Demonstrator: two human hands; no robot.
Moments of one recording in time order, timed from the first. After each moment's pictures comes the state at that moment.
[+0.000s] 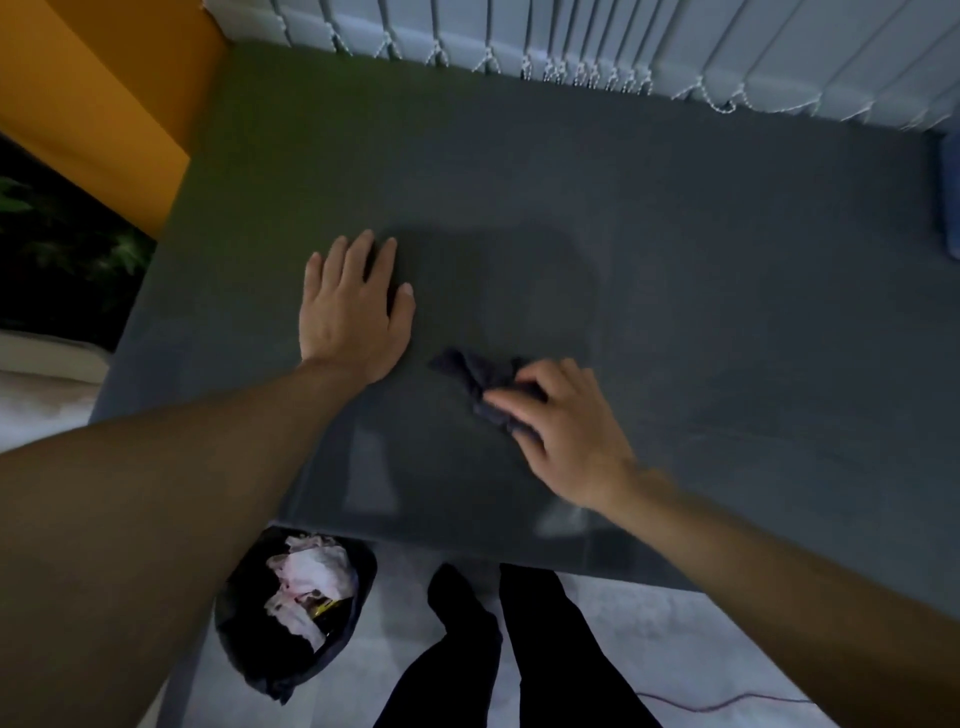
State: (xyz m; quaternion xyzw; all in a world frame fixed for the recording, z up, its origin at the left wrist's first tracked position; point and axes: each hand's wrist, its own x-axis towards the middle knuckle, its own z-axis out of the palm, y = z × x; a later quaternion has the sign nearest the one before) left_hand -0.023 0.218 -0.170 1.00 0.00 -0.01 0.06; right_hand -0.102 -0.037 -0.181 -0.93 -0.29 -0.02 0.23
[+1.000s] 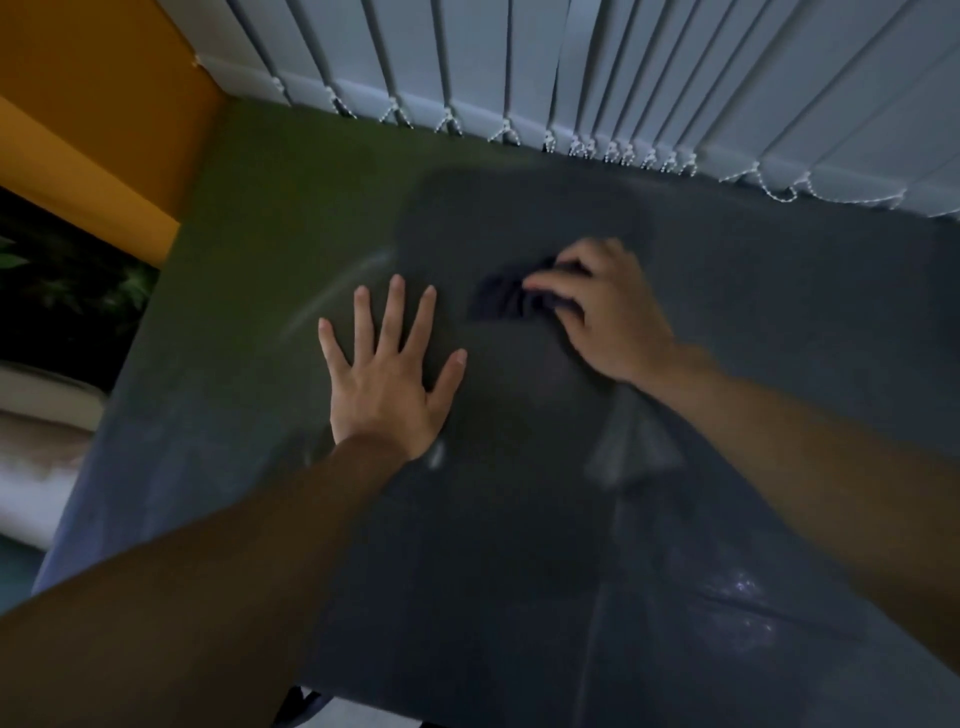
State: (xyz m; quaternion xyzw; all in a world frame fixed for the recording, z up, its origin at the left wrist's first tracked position) left_hand 0.035 0.179 -0.193 1.00 0.05 -0.06 0.04; right_hand 0.145 -0.057 -0.176 -0.93 -0.29 -0.05 0.21
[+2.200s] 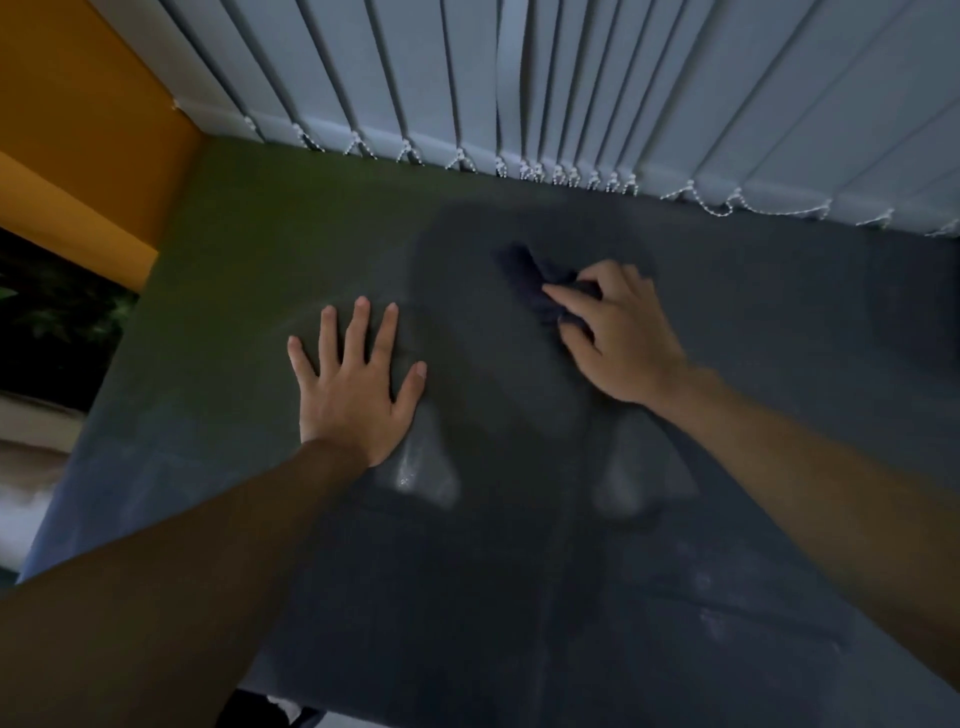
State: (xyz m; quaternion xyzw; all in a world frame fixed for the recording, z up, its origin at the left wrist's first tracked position) left_hand 0.040 0.171 -0.180 1.00 0.06 -0.08 0.01; right_hand 0.129 -0.114 -0.172 -0.96 -0.24 -0.05 0.16
